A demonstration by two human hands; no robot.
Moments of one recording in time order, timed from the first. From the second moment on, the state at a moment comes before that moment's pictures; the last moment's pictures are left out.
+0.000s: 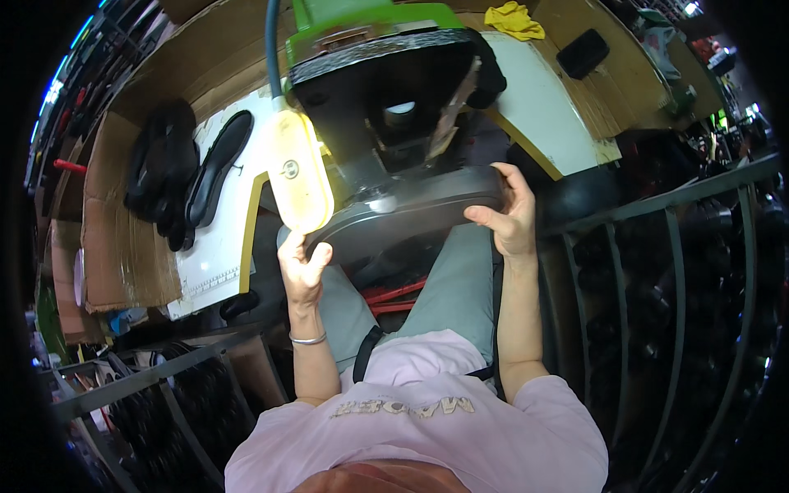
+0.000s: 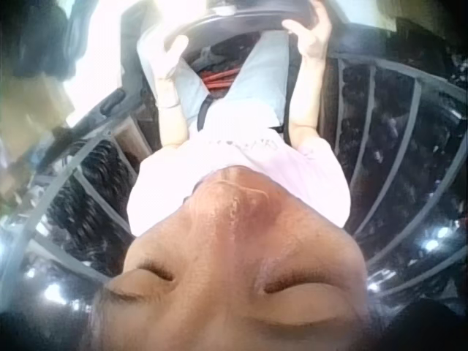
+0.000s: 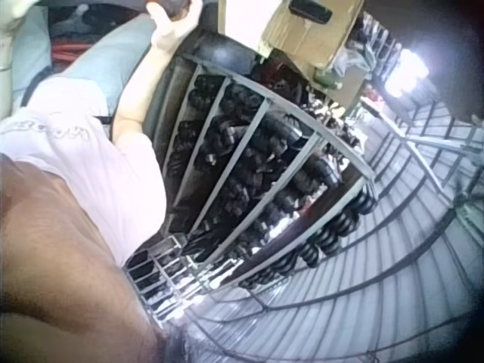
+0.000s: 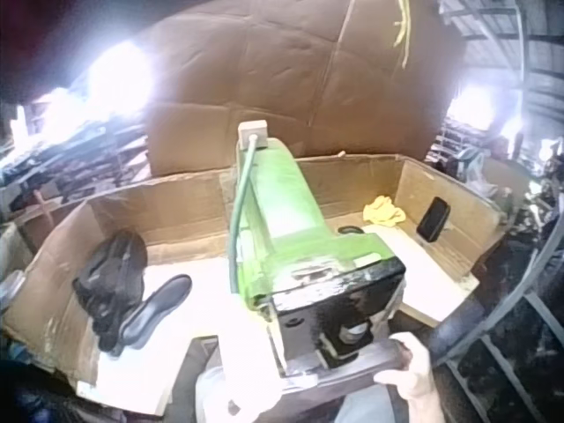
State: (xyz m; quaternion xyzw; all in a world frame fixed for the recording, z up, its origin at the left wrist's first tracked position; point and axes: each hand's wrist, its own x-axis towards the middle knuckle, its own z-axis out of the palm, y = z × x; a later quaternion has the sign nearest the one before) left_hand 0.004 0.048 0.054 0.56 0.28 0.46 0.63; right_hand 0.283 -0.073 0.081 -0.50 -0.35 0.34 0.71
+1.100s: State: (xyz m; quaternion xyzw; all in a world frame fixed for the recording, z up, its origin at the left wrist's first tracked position) left_hand 0.093 0.024 0.054 0.67 0.32 0.46 0.49; right_hand 0.357 -0.103 0.041 -0.44 -0.30 0.33 0.78
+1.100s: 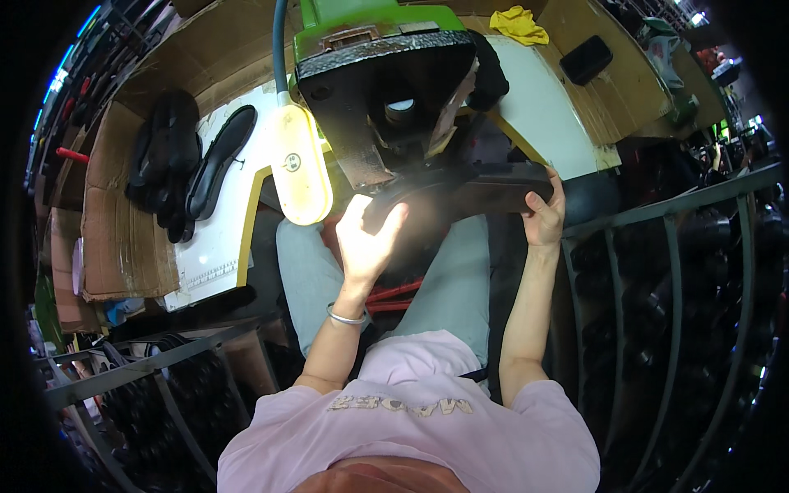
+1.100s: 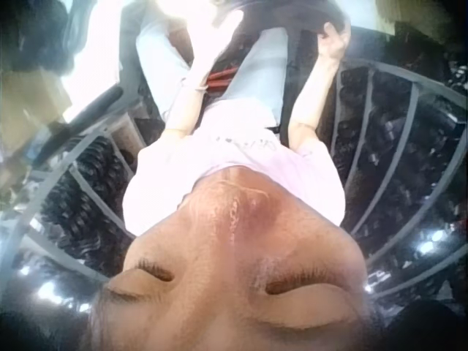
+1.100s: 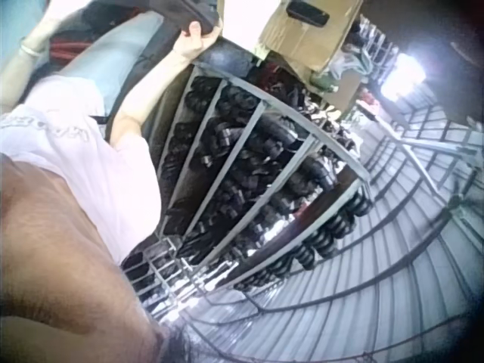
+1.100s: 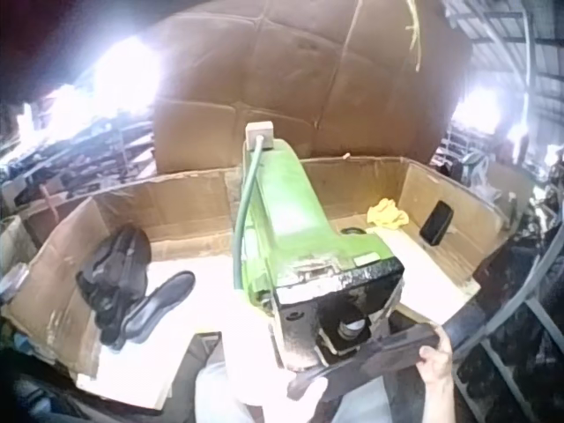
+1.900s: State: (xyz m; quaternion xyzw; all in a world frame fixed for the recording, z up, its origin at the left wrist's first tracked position) left_hand 0.052 0.038 0.067 0.74 0.34 0.42 0.41; right_hand 0.312 -0.084 0.073 -0.48 -0.38 0.31 0.73
